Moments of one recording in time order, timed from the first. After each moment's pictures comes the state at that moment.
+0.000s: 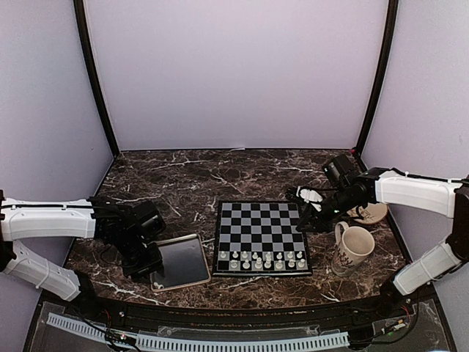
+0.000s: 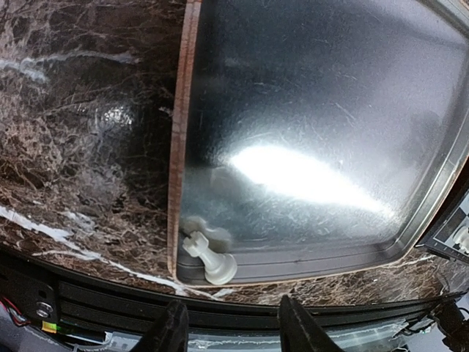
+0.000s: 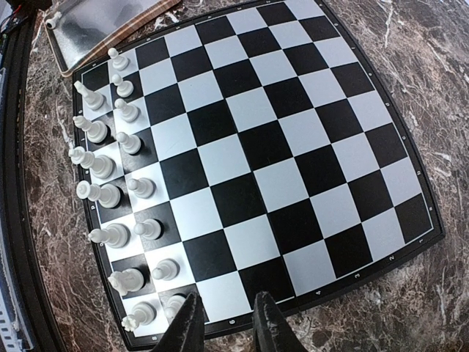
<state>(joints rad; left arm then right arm) -0.89 1.24 0.73 -0.94 0.17 -1.39 0.53 1.40 0.90 -0.59 -0.47 -0.57</state>
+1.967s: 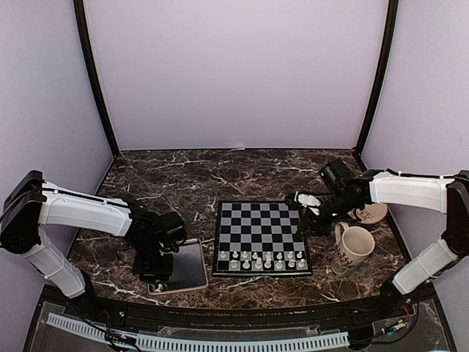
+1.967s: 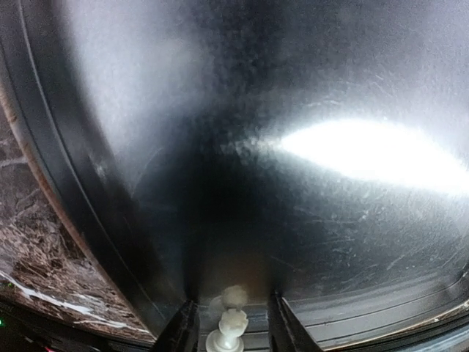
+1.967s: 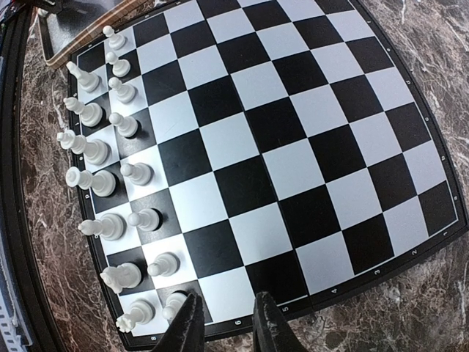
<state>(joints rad) -0.93 1.53 0.81 -0.93 0.13 -1.06 0.53 1.45 0.89 -0.59 -0.47 -0.58</state>
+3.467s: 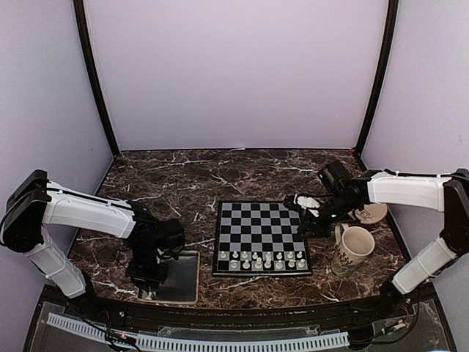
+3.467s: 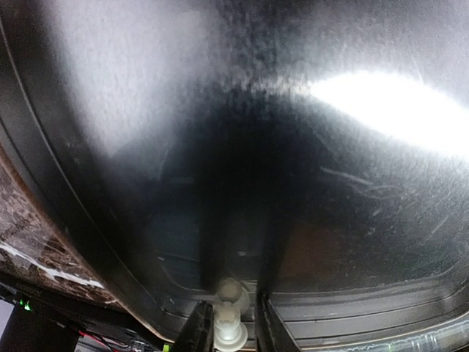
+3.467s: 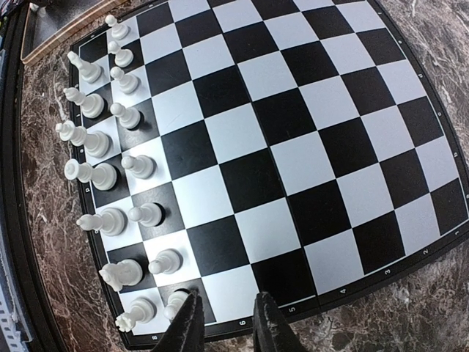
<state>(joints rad) -0.95 1.57 0.81 -1.07 0.17 -0.92 0.53 1.47 0.89 -0.61 -0.48 -0.59</state>
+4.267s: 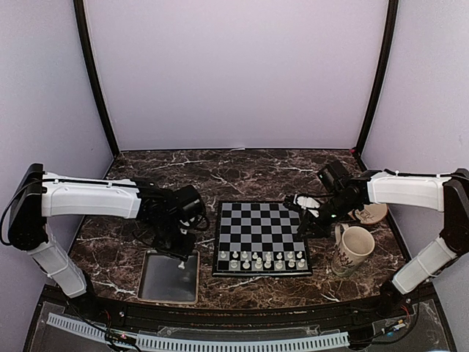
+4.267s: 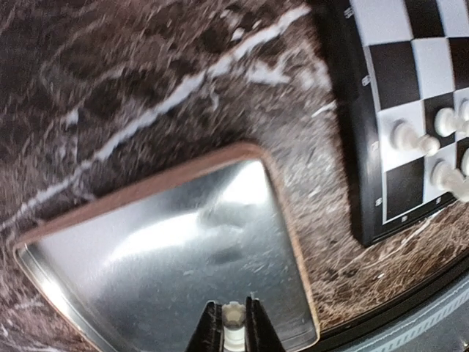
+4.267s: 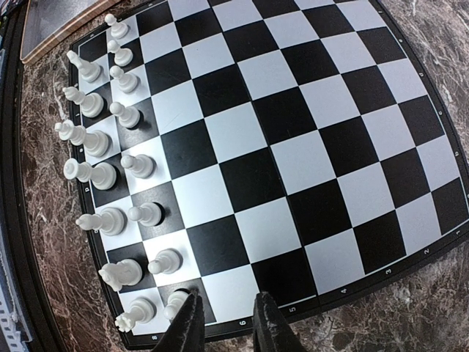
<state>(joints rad) -0.95 1.61 1.09 -0.94 0.02 -0.68 0.53 1.47 0.89 -0.61 -0.48 -0.59</state>
